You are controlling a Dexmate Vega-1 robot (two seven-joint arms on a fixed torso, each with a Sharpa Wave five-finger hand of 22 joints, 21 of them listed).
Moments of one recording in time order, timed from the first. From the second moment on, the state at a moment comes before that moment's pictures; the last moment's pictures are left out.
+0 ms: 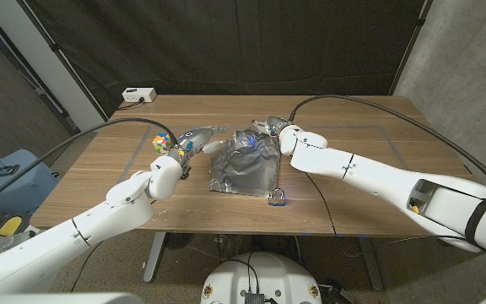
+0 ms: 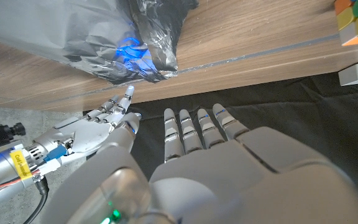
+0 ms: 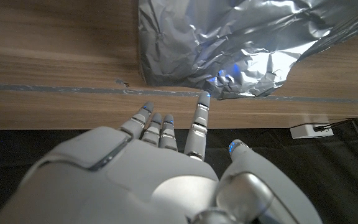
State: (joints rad) left arm 0.97 0.93 0.58 -2.08 0.46 0.43 0.15; left_hand 0.35 0.14 0.61 -0.13 0.28 0.36 -0.04 0.17 0.18 0.25 -0.04 0.20 0.20 0.17 0.01 0.18 0.17 0.12 0.03 0.22 0.19; right arm -0.34 -0.50 -1.13 -1.68 -0.16 -0.88 -0.08; right_hand 0.15 0.13 0.26 0.19 0.26 0.60 -0.09 0.18 0.18 0.06 0.09 0.18 0.20 -0.06 0.05 0.19 0.32 0.08 0.00 0.19 0.19
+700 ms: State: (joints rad) left arm 0.83 0.81 0.72 -1.86 0.60 0.32 0.13; left_hand 0.31 0.14 0.60 -0.11 0.26 0.27 -0.07 0.17 0.18 0.17 -0.04 0.19 0.20 0.09 0.01 0.17 0.17 0.08 0.03 0.21 0.19; right arm -0.41 -0.49 -1.05 -1.65 -0.22 -0.76 -0.08; right_hand 0.10 0.11 0.26 0.19 0.26 0.61 -0.09 0.19 0.18 0.06 0.08 0.19 0.20 -0.06 0.04 0.20 0.33 0.08 -0.01 0.20 0.19
